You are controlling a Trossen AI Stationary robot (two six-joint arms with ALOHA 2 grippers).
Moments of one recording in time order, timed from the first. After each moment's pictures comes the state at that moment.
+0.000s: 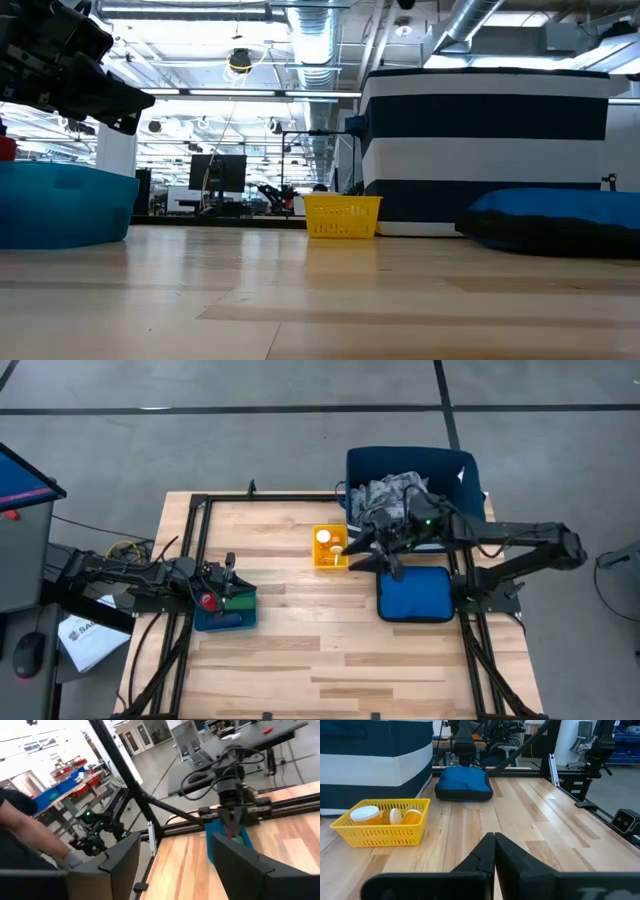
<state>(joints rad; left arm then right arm) -0.11 0.21 0.01 0.07 -0.05 -0.03 -0.13 1.21 1.11 0.01 -0.47 0.39</state>
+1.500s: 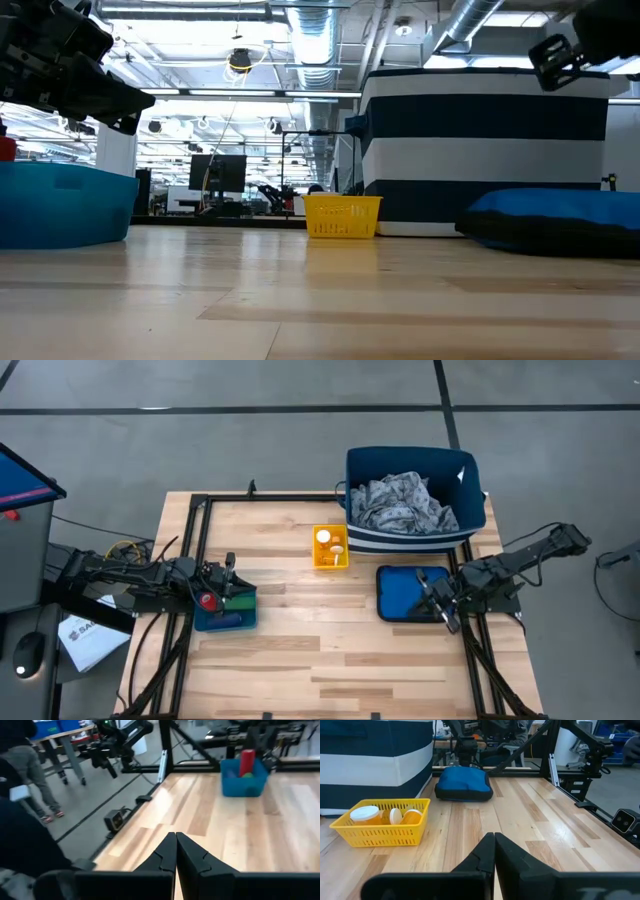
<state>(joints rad) -0.11 0.21 0.01 0.07 -0.05 -0.03 0.41 0.45 0.28 -0.03 -0.03 0.17</state>
